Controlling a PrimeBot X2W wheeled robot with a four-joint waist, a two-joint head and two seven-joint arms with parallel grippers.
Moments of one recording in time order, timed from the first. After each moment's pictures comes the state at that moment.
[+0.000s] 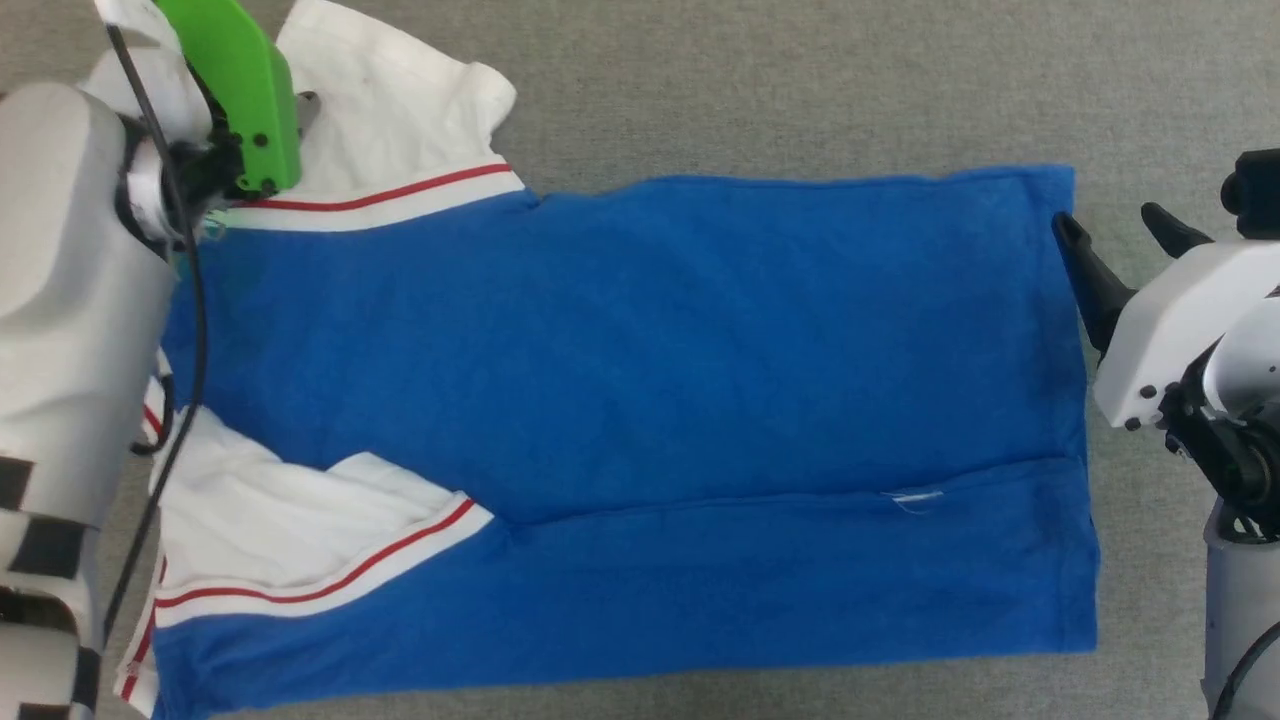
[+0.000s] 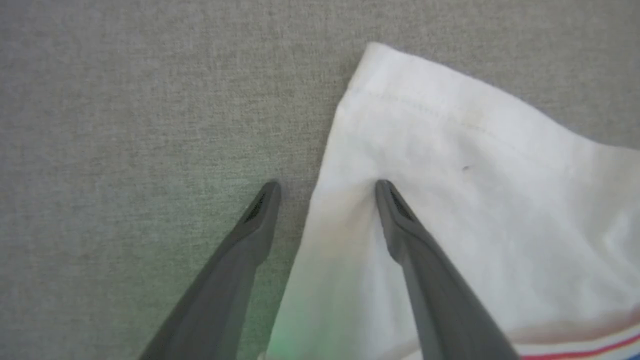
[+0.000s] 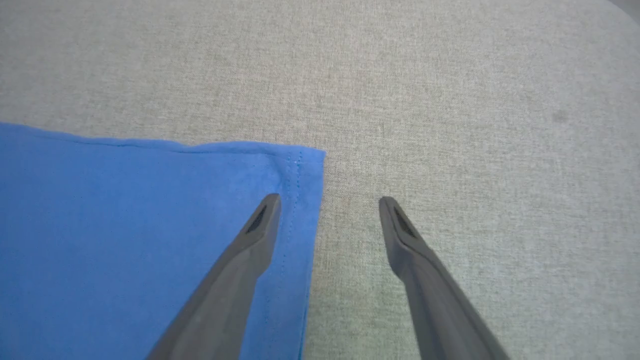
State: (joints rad) left arm -1.09 0.46 -0.51 0.64 -0.68 0.06 0.77; right arm -0.42 -0.13 -0.12 -0.16 0.18 0.13 0.75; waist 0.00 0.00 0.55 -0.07
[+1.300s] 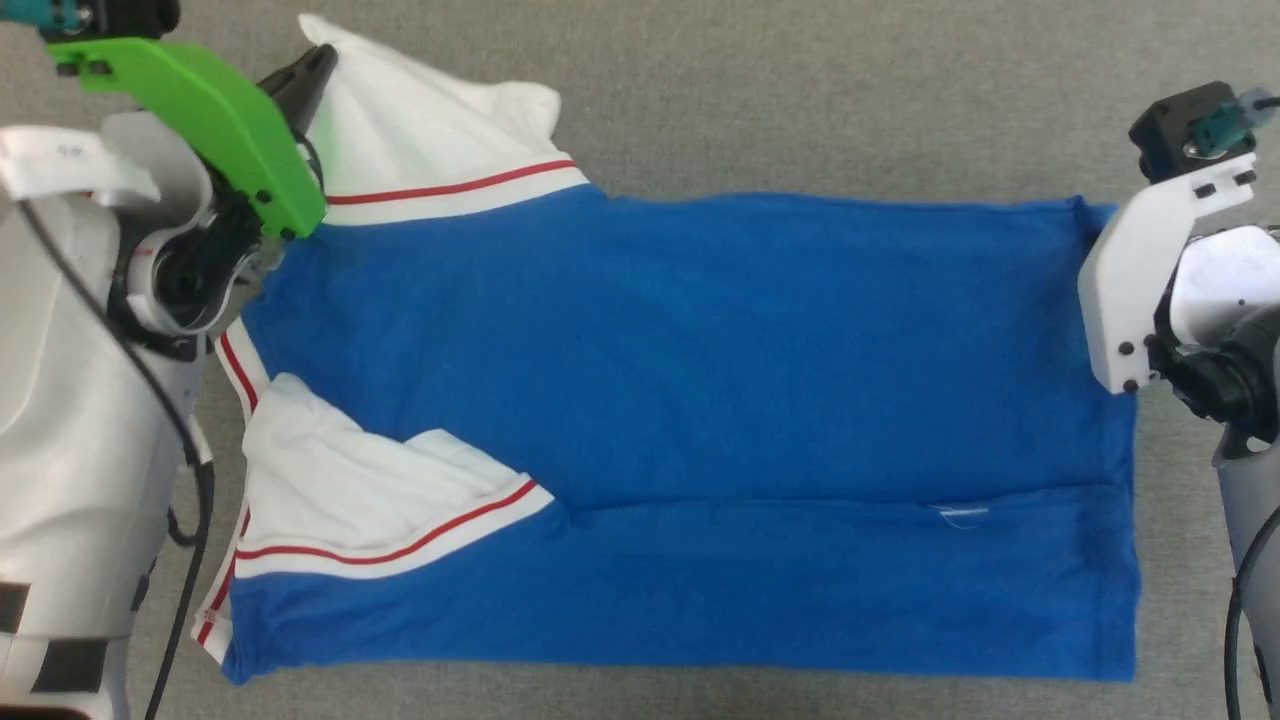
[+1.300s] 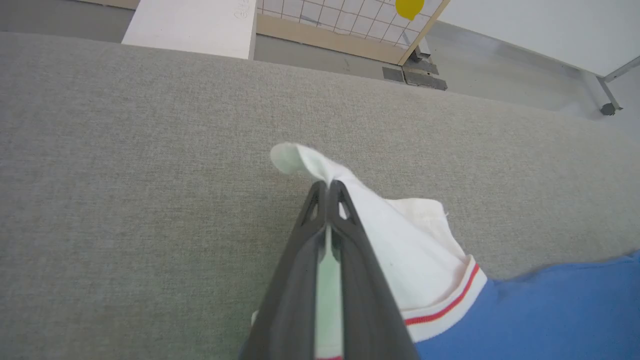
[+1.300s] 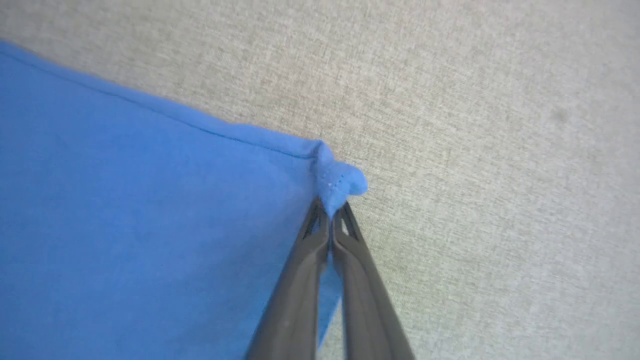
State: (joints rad) left arm -0.86 0.45 -0.33 0.31 -0.85 0.00 0.45; right arm -0.58 -0.30 0.06 0.06 0.14 0.13 0.98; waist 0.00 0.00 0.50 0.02
